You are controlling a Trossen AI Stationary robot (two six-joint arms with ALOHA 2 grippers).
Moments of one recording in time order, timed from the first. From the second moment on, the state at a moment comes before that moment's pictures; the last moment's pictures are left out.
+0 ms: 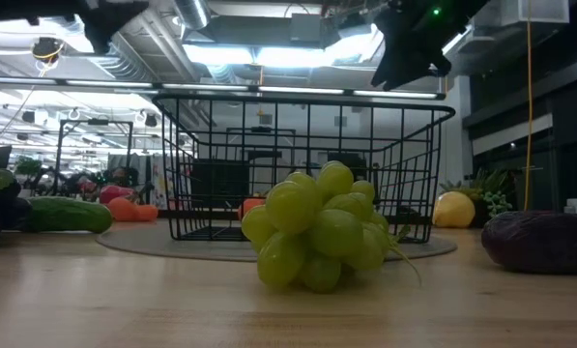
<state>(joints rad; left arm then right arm) -0.12 0.22 0.28 0.32 -0.41 -0.15 -0.19 1.17 1.01 -0.47 0.52 0.34</state>
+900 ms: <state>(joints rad) 0.45 0.86 0.89 -0.87 -0.57 -0.63 -0.19 1.17 1.01 -0.44 0.55 0.28</state>
